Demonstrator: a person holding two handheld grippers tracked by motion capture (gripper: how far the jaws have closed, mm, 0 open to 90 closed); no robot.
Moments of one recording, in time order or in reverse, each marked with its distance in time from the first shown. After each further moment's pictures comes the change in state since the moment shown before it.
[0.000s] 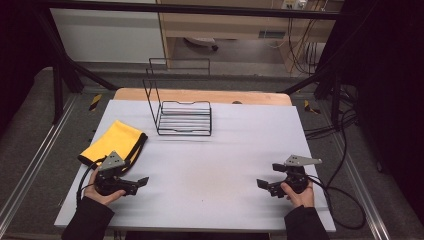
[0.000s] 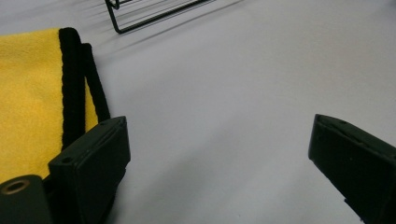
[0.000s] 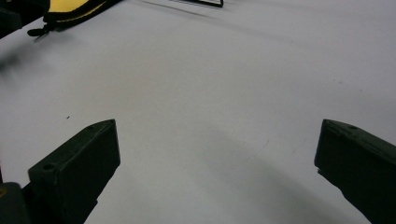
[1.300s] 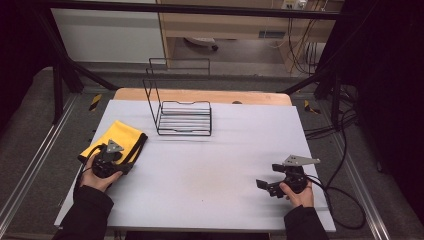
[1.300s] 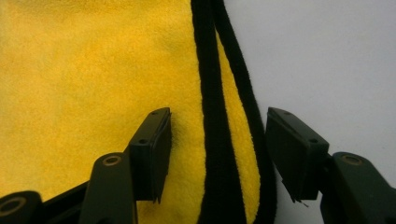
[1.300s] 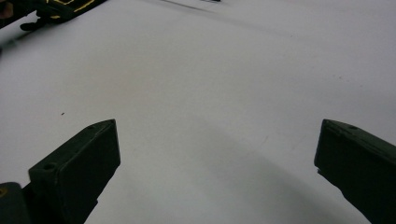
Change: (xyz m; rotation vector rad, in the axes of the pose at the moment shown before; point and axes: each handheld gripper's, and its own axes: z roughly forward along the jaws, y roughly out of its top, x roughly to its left) left arm 0.058 0.000 0.031 0.236 0.255 0.005; right arm 0.000 0.000 0.002 0.021 -0.011 0.002
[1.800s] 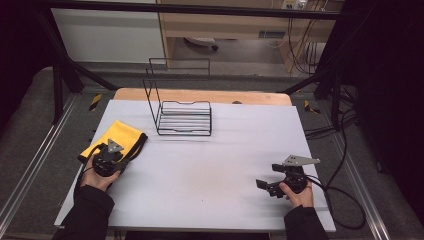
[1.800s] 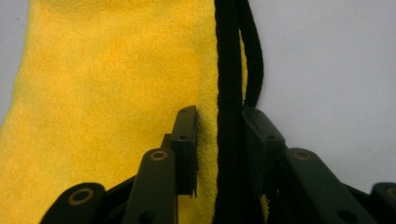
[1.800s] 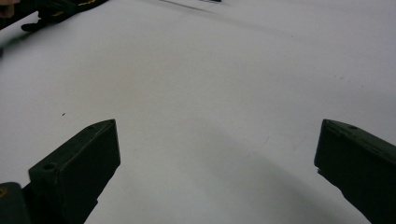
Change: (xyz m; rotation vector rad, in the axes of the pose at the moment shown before) left arm 0.002 0.001 0.001 0.014 0.073 0.004; right arm 0.000 0.000 0.001 -0.003 0.002 0.002
